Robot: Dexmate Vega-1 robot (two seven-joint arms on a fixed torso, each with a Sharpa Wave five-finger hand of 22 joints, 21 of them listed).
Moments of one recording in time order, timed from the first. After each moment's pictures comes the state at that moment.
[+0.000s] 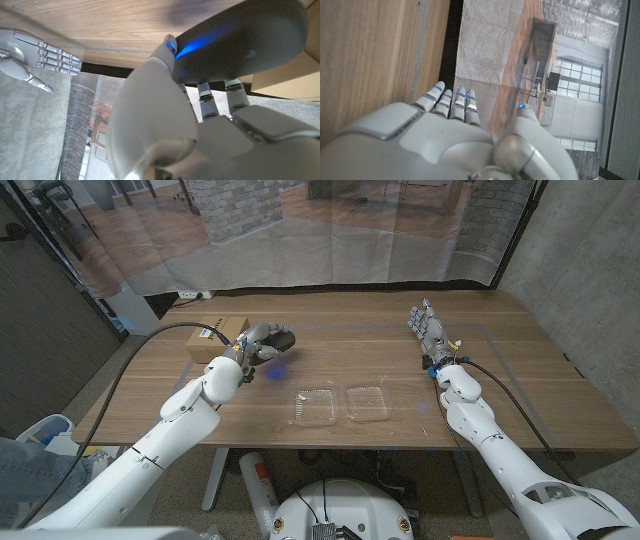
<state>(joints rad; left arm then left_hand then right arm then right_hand) 1.09 0.65 0.29 -1.99 0.43 0.37 0.01 1.53 0.05 0.31 -0.18 0.30 0.42 0.02 0.30 0.29 0.33 -0.02 0.33 0.32 0.40 0.13 0.36 0.54 0.43 0.30 0.72 0.22 -0.84 -0.28 -0.21 -1.17 0.52 0.36 0.08 0.21 0.01 0.16 -0.06 0.22 0.22 0.04 0.20 0.18 0.21 0.02 0.21 0.18 0.08 0.00 0.19 0.18 0.14 -0.03 0.19 0.18</state>
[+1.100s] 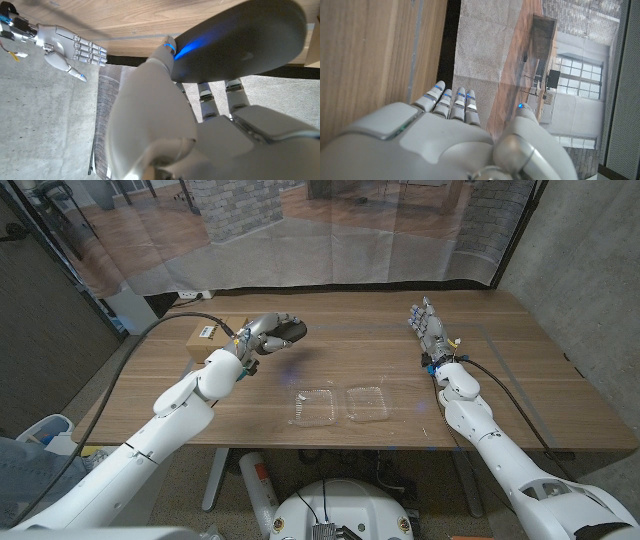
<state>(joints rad) 1.07 0.67 0.27 -1.99 0.42 0.18 -0.01 1.52 0.07 0.31 -0.18 0.29 0.44 0.02 0.30 0.29 0.36 -0.03 0.34 0.33 0.41 0.14 0.36 0.54 0.42 0.29 0.76 0.22 -0.83 -0.27 -0.21 -1.16 0.52 0.36 0.07 0.21 0.02 0.17 -0.06 0.22 0.22 0.04 0.20 0.18 0.21 0.02 0.21 0.18 0.09 0.00 0.19 0.18 0.15 -0.04 0.19 0.18</state>
